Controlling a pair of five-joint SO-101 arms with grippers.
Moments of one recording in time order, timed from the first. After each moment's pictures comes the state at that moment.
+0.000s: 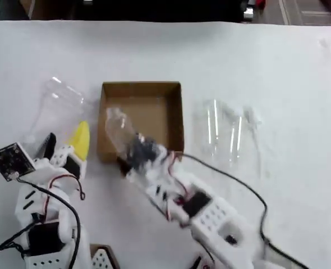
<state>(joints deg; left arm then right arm) -15.9 -104.0 83.9 49.9 20.9 -47.1 -49.5 75.4 8.3 16.0</state>
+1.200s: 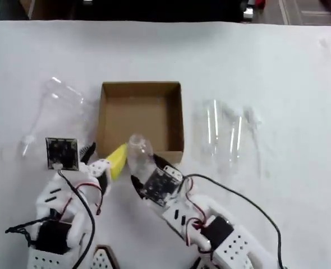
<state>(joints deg) 5.0 -104.0 84.9 57.5 10.5 -49.7 -78.0 93.6 21.2 20.0</state>
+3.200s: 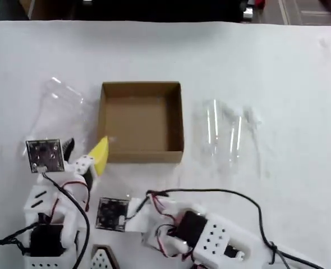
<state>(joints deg) -6.5 -104.1 81.8 58.2 6.0 -66.5 -56.0 68.3 61.1 25.2</state>
